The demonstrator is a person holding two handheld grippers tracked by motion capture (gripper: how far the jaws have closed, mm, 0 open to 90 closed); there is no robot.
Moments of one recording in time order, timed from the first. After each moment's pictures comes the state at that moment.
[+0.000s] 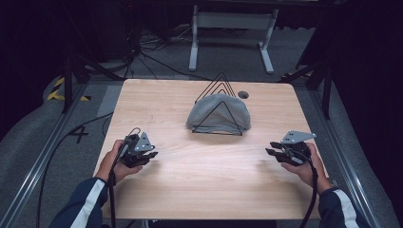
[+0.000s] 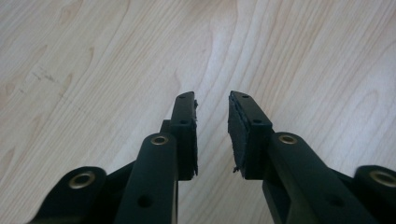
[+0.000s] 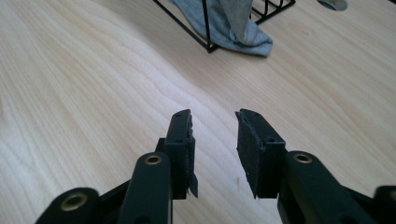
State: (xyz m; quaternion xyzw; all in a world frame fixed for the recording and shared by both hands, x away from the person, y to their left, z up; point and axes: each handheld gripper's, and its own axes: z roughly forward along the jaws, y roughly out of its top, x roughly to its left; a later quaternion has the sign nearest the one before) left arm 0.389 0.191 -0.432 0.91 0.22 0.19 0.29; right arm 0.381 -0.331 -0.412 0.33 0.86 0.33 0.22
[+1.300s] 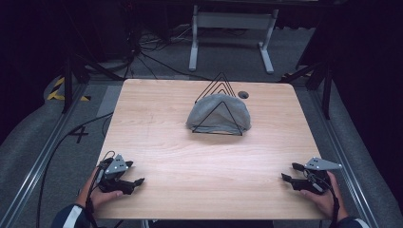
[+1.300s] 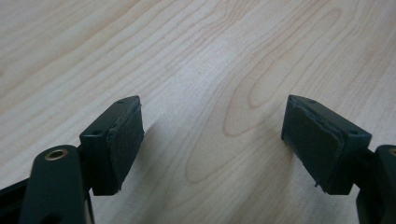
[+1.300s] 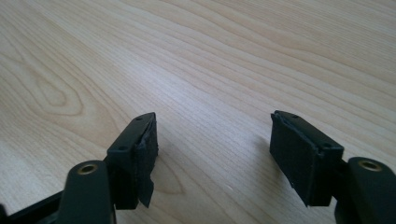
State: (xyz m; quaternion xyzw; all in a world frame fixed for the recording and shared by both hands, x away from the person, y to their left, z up) left arm 0.338 0.252 -0.482 0.87 0.31 0.13 0.37; right arm 0.319 -0.395 -0.467 0.42 0.81 0.36 0.20
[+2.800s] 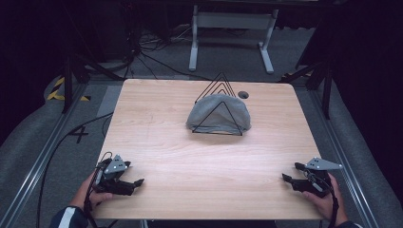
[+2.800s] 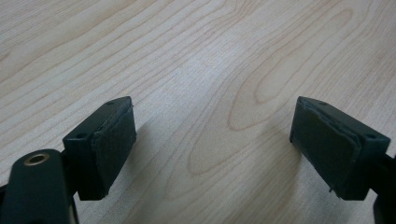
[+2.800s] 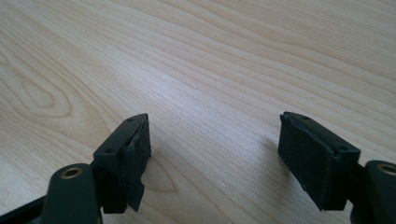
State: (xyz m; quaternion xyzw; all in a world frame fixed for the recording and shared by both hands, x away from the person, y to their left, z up) left arm 0.337 0.252 -0.482 0.86 0.33 0.13 0.36; right arm 0.319 -0.395 -0.467 0.43 0.80 0.35 0.21
